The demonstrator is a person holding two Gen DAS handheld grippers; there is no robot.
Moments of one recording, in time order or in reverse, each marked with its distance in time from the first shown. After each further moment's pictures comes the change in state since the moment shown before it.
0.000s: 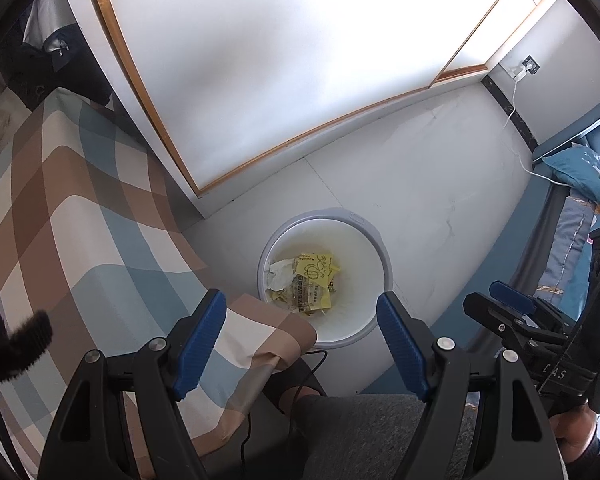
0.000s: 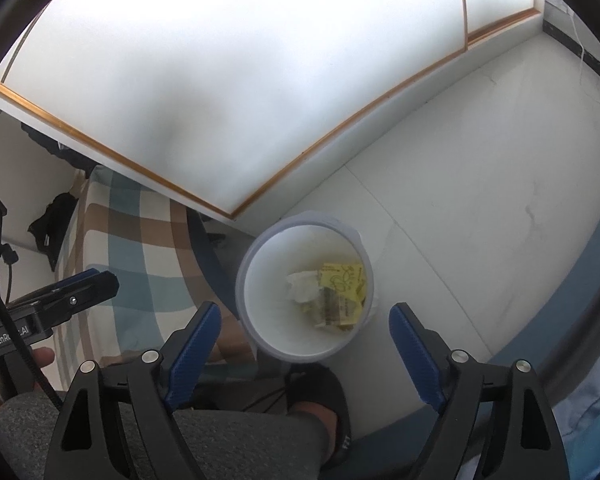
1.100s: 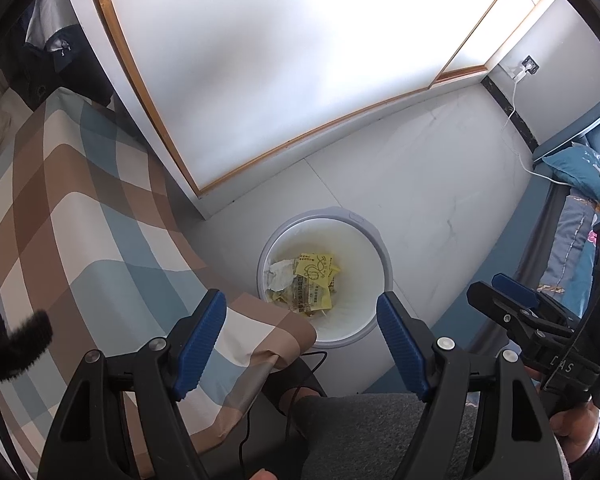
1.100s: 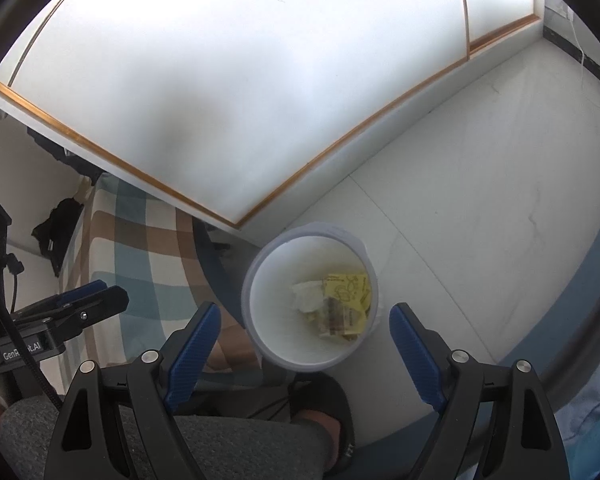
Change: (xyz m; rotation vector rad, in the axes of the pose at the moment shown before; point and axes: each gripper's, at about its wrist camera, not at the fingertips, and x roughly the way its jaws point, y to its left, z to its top) left arm 0.001 -0.002 0.000 -0.006 -0.007 0.000; right arm -0.003 0.000 0.003 0.001 -0.034 0.012
